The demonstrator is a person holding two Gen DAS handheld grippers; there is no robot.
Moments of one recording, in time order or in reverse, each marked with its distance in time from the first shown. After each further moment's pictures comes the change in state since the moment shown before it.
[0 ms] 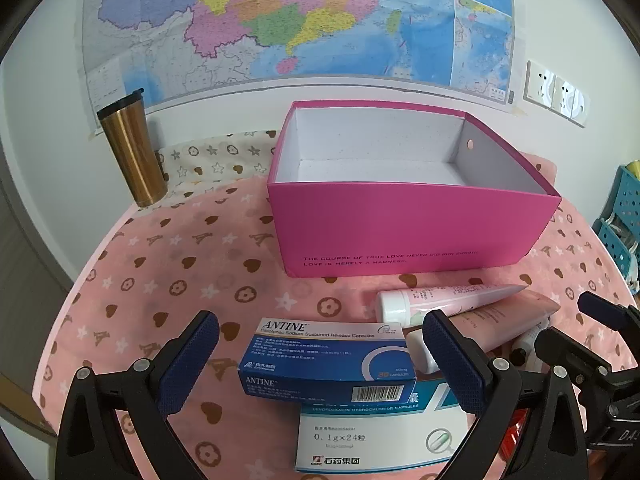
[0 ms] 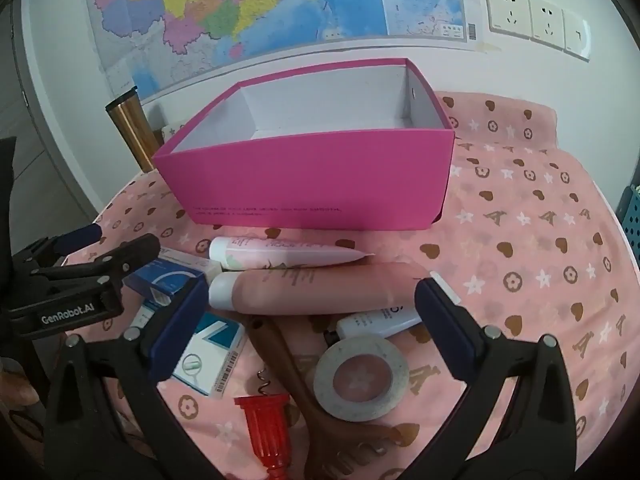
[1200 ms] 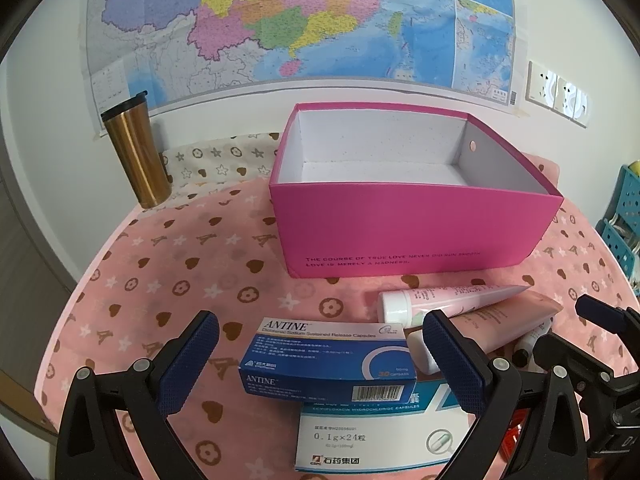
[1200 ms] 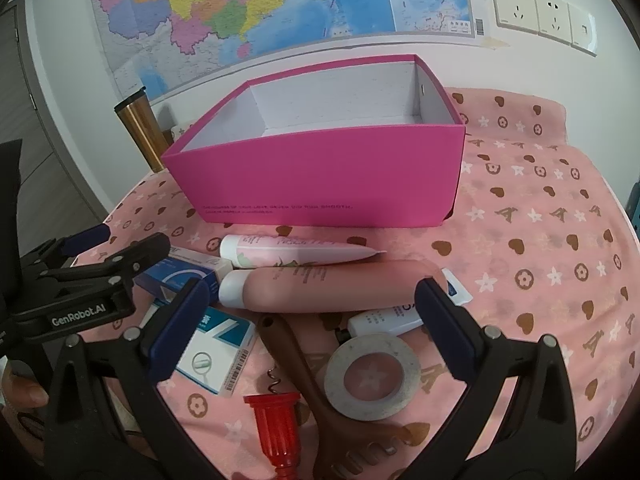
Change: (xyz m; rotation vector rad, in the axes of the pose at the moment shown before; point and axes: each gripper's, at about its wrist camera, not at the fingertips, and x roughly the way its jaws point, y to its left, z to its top) left arm 0.001 -0.003 -0.007 0.001 -0.018 0.022; right arm 0.001 0.001 -0.001 0.000 0.005 0.041
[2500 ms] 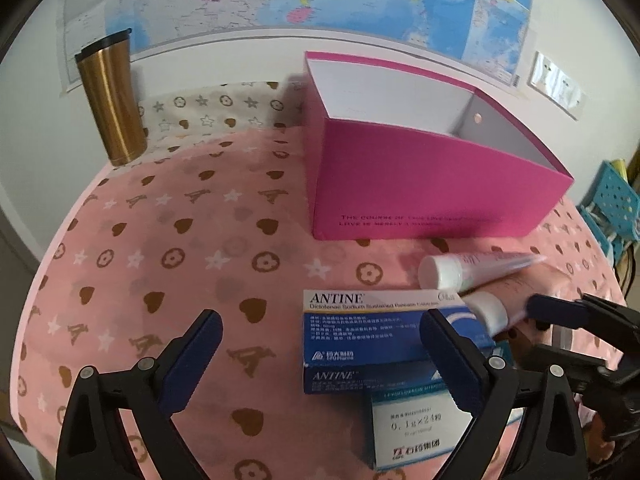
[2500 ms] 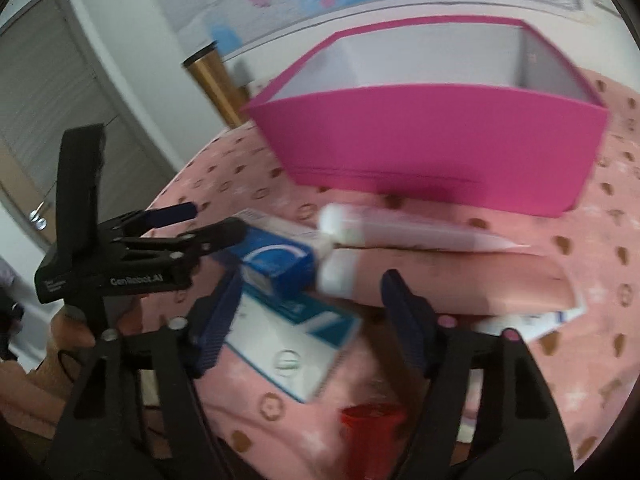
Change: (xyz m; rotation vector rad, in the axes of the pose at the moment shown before) left arm 0.040 0.058 -0.013 -0.004 0.142 -0.173; right arm 0.044 0.040 0.004 -0.086 0.168 0.301
